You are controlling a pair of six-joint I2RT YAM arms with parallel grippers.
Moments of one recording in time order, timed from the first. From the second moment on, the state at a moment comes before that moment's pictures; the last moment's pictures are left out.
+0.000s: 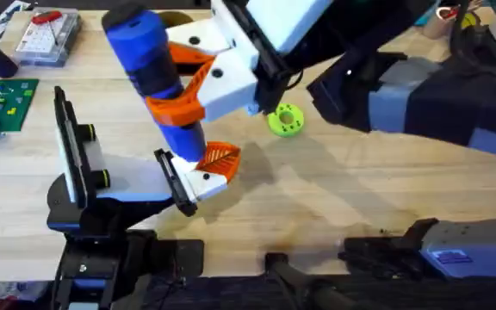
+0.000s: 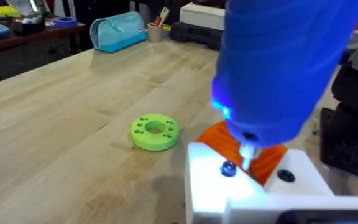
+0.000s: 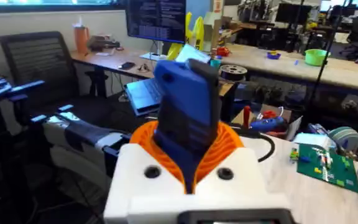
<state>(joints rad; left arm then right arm) -0.02 0.00 0.01 -0.10 1.05 -0.01 0.72 1.57 1.00 1.05 -1.28 0.37</state>
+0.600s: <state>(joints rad) -0.02 0.00 0.01 -0.10 1.05 -0.01 0.69 1.57 1.11 1.00 -1.34 0.40</state>
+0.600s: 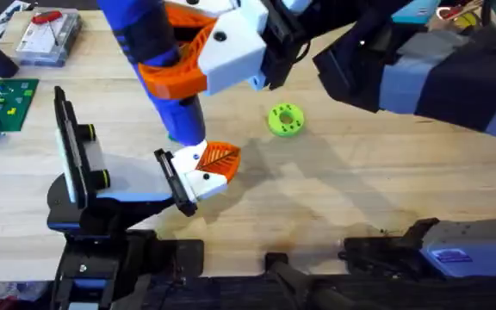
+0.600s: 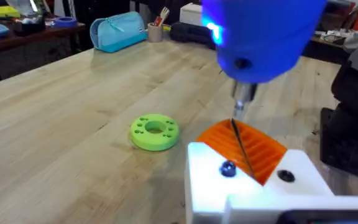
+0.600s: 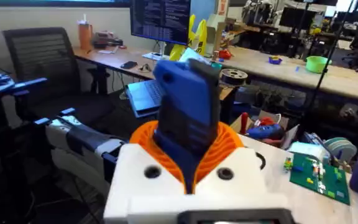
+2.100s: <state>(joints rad) -0.02 0.00 0.01 -0.10 1.05 -0.01 0.71 1.57 1.11 0.76 -1.36 0.17</state>
